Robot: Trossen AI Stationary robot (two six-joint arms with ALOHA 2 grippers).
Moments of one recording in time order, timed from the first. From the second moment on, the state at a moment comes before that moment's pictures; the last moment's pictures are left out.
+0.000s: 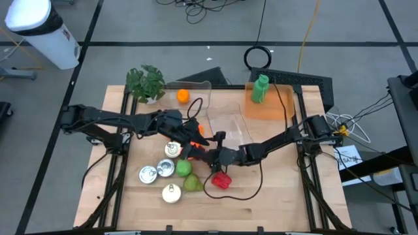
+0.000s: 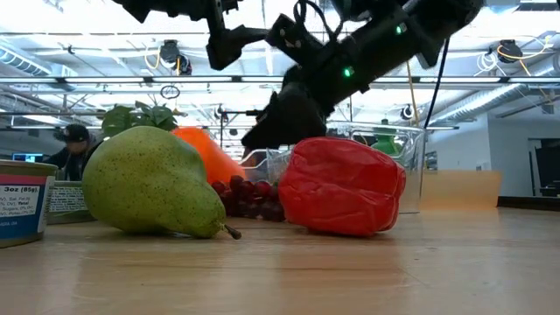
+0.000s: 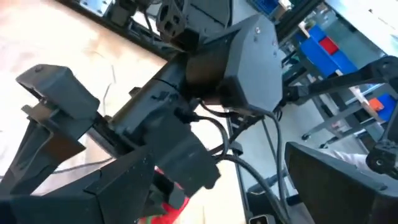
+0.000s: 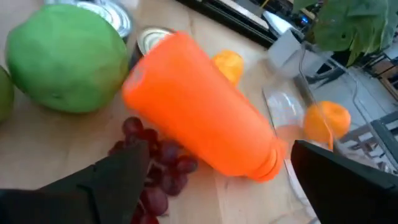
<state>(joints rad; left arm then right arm) 0.01 1.37 0.94 0.10 0.41 -0.55 0.24 1.89 1.04 0.35 0.59 -0.27</state>
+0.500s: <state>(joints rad) -0.06 1.36 0.94 -0.03 0.45 -0.67 0.27 1.83 1.09 0.25 0.58 -0.30</state>
